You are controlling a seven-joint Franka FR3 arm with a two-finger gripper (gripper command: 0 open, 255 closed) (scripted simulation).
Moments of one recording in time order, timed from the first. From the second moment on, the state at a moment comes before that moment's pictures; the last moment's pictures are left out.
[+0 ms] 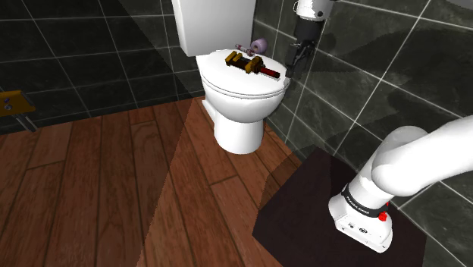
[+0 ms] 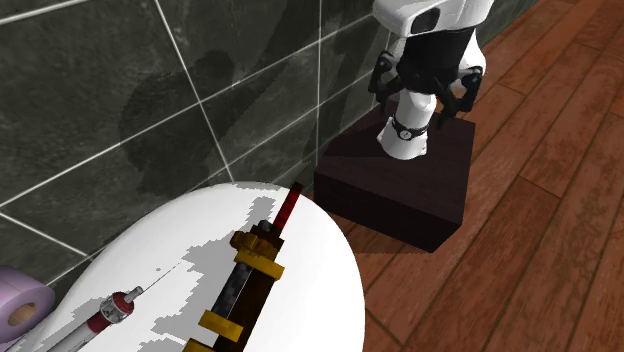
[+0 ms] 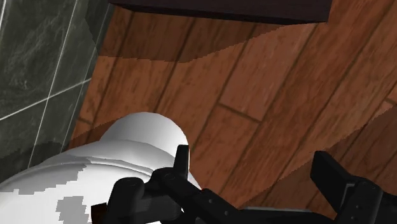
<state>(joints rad) -0.01 -0.55 -0.04 -2.19 0.02 1.63 -0.08</state>
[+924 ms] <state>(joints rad) -0.06 -0.06 -0.04 -1.84 -0.21 1.80 -0.09</state>
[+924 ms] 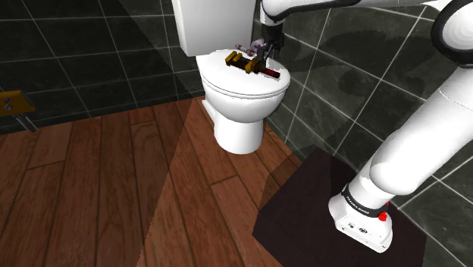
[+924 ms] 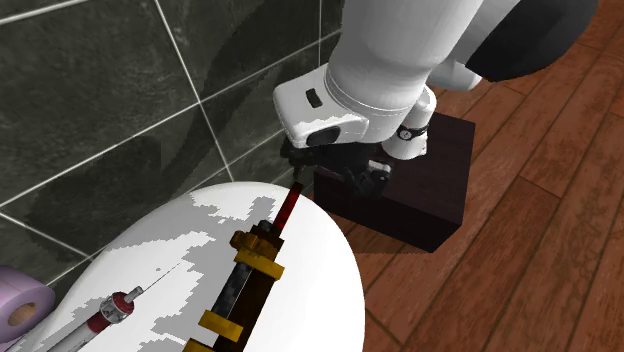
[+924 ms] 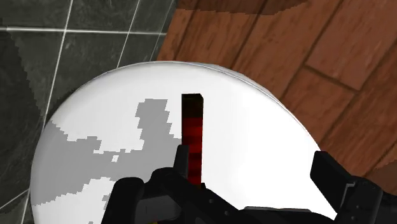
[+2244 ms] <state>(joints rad) -0.07 0.24 -0.06 -1.62 -0.34 1.89 -0.06</state>
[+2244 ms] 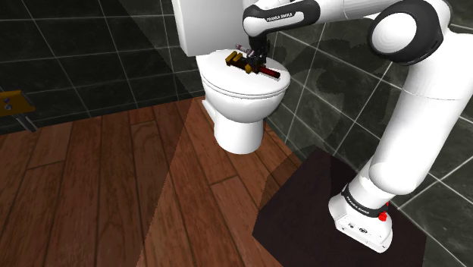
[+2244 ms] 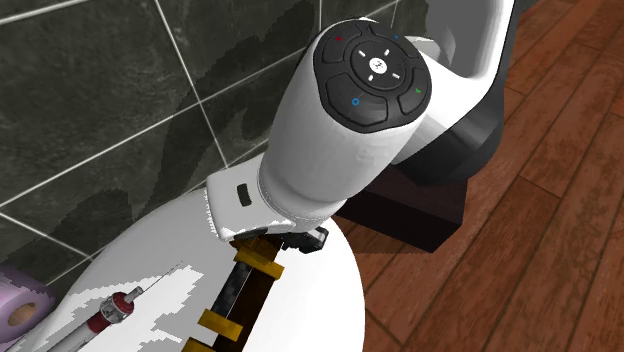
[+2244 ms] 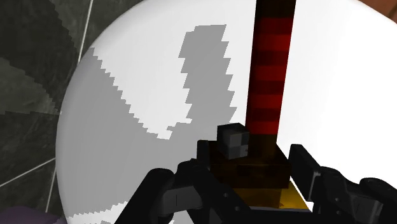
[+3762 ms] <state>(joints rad) -0.07 0.24 -0.06 -1.42 -0.33 1.70 -0.12</state>
